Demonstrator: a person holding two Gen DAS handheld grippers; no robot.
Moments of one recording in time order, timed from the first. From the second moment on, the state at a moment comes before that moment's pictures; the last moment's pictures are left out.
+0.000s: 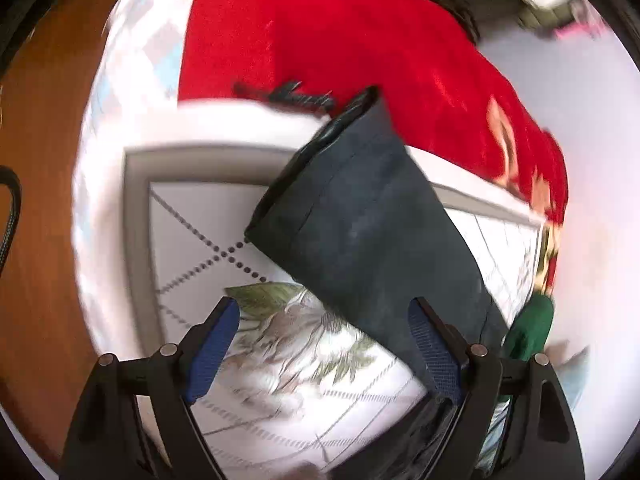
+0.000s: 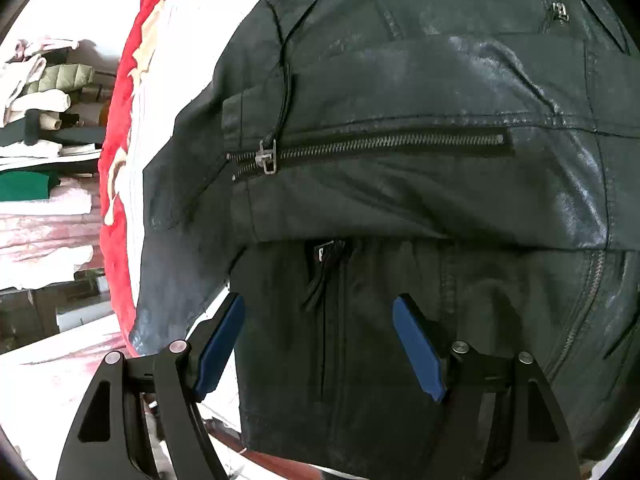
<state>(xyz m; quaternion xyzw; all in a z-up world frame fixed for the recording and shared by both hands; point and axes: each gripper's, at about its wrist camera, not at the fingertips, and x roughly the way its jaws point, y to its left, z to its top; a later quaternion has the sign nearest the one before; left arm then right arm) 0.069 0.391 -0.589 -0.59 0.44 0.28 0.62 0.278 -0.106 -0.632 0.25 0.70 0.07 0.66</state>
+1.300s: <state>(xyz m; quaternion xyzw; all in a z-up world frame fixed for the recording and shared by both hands) 0.169 0.402 -0.477 -0.34 0.39 0.25 0.82 0.330 -0.063 -0.633 -0.04 0.67 -0.17 0.73</state>
